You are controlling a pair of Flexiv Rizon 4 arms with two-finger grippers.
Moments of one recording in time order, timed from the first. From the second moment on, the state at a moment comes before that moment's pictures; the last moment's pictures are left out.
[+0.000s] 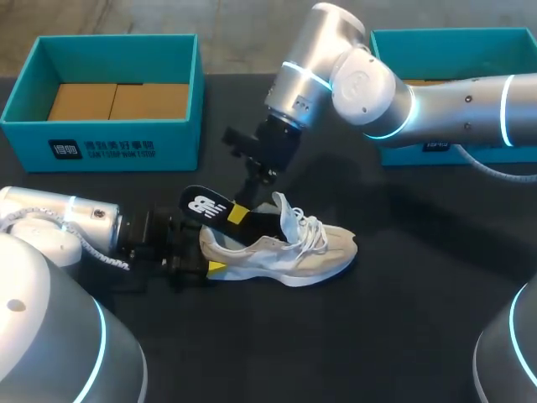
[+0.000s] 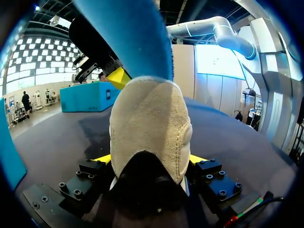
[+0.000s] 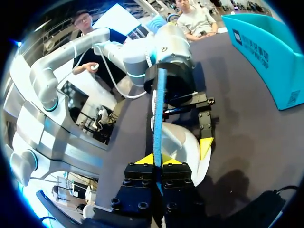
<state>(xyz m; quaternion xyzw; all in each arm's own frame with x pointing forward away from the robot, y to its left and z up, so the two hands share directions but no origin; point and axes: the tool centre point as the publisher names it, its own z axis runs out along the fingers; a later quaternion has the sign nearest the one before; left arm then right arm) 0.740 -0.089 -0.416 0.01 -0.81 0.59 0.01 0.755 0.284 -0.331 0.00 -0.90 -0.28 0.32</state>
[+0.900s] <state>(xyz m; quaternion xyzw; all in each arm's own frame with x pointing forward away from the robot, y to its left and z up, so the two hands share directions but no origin) 0.740 -0.089 -0.416 0.01 -0.81 0.59 0.01 0.815 0.286 -0.246 -0.01 -0.90 -0.42 0.13</state>
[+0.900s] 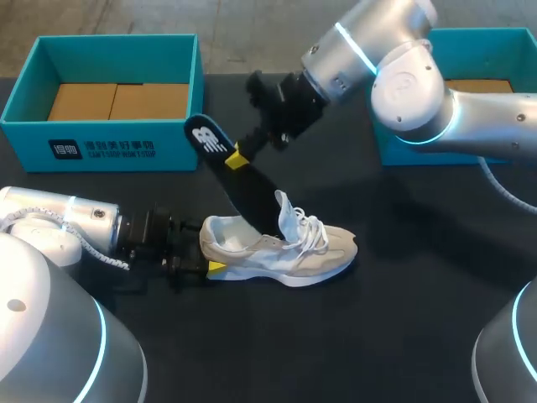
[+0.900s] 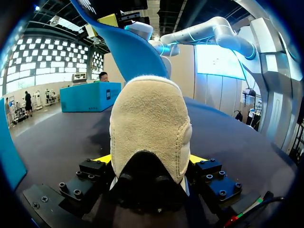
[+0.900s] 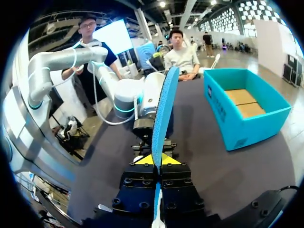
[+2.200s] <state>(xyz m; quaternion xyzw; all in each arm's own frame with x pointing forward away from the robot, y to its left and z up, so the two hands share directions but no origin) 0.740 -0.089 -0.416 0.01 -0.81 0.59 0.01 0.836 0.280 -0.180 -0.19 -0.85 -0.48 0.08</state>
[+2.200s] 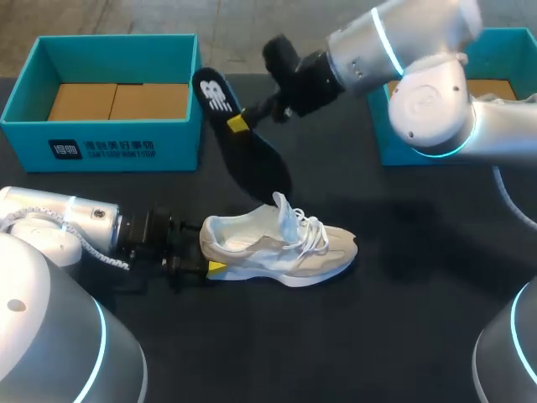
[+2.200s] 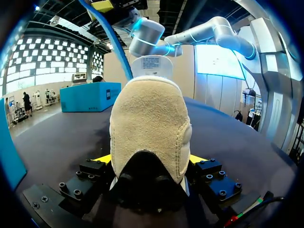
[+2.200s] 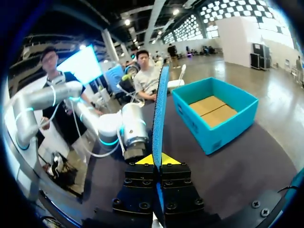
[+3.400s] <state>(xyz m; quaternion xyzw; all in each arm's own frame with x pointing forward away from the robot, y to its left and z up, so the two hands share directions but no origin) 0.740 -0.089 -0.416 0.01 -0.81 0.59 0.01 0.833 0.272 -0.117 -0.18 -0.79 -0.58 0.11</state>
